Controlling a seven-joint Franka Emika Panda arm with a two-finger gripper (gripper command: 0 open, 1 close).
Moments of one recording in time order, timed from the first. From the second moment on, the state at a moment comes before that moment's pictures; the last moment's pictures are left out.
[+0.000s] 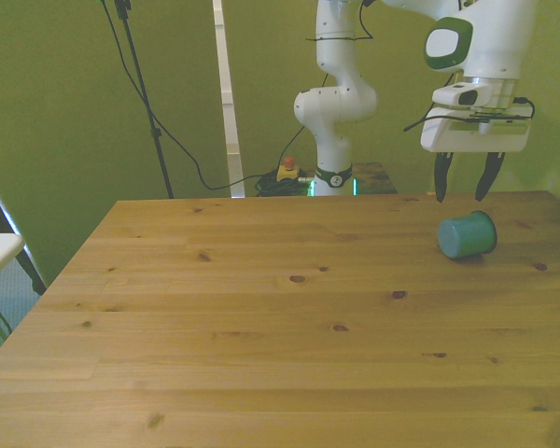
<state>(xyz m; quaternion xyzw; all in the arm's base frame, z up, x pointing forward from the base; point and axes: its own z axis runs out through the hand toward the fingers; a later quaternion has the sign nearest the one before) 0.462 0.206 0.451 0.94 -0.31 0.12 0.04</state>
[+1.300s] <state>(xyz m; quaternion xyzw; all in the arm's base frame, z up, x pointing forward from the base) 0.466 0.296 0.373 0.87 -0.35 0.25 0.25</state>
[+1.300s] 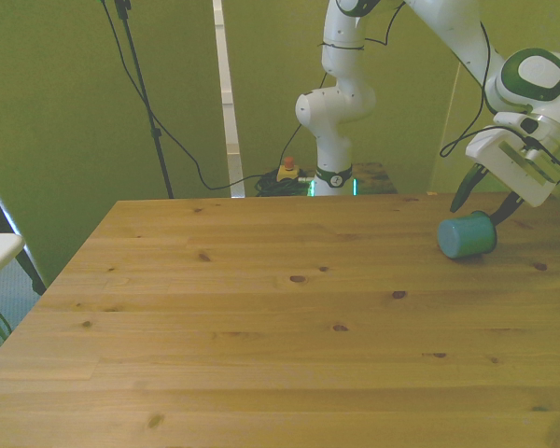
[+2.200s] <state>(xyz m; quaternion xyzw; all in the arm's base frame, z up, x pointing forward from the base) 0.476 0.278 0.355 0.85 -0.36 0.25 0.28</state>
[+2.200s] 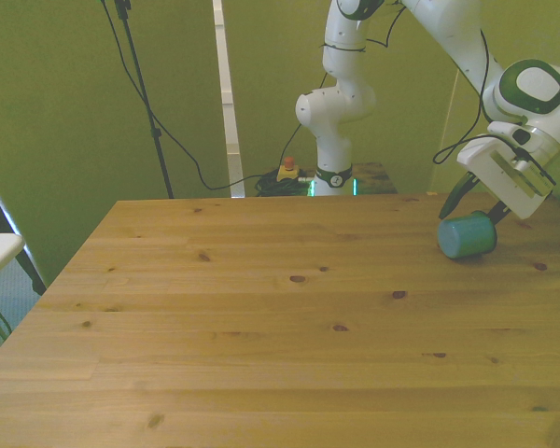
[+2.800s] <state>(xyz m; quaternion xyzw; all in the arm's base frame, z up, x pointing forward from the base) 0.476 0.277 0.354 0.85 -0.36 0.25 0.29</state>
